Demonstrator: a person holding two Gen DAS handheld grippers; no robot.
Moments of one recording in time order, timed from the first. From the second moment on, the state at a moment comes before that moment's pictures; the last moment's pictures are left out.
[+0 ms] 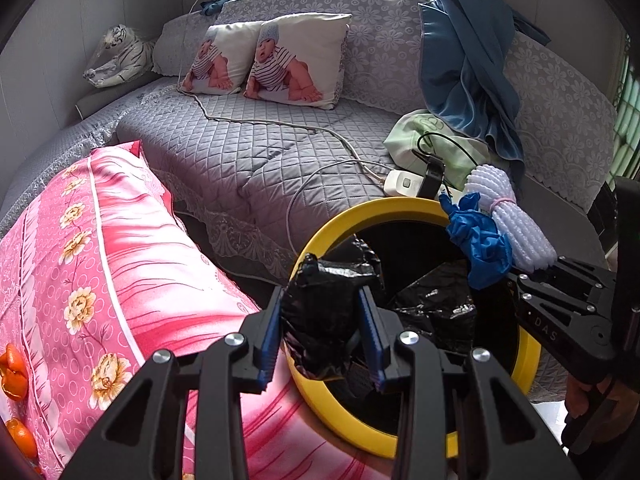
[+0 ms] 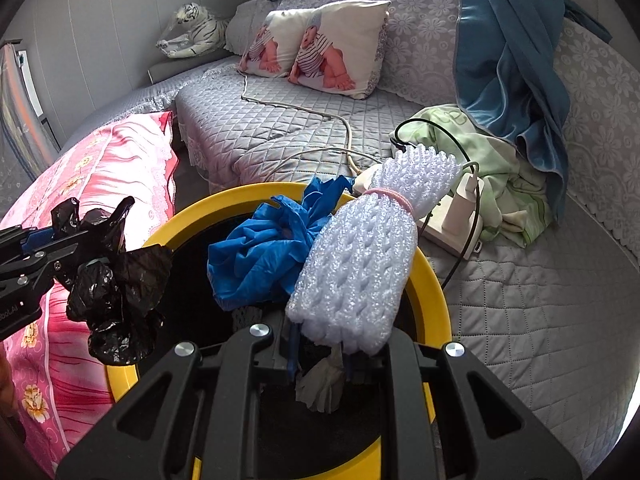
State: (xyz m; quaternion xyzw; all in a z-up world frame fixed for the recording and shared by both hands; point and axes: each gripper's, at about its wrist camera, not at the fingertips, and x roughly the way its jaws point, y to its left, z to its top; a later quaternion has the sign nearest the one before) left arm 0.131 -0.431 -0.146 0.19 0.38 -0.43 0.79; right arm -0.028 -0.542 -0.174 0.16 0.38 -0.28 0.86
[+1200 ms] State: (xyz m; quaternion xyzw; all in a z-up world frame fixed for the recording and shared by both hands) left arm 0.161 -0.370 -0.115 0.09 0.39 -0.41 0.82; right arm -0.038 -0.530 -0.133 0.17 0.36 -0.27 0.88
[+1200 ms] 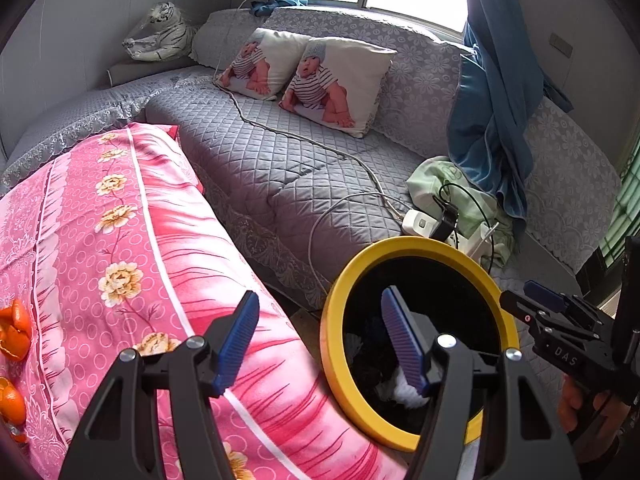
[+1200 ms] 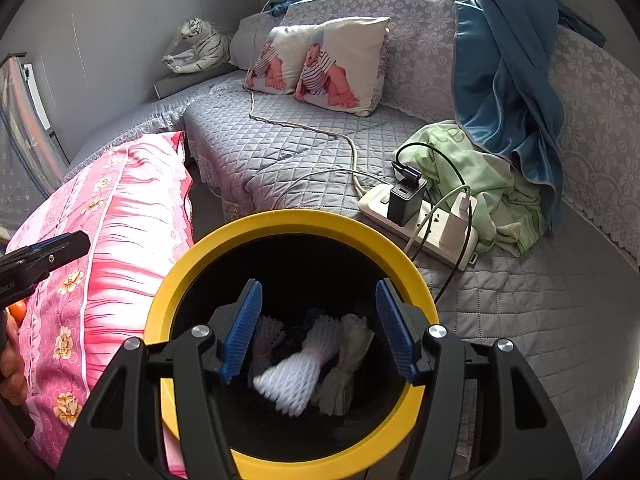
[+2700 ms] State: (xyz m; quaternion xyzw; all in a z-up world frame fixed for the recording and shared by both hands) left arm 0.181 0.034 -0.101 0.02 0.32 -0.21 0.93; right arm 0.198 -0.239 -0.092 0.05 0.37 0.11 0.92
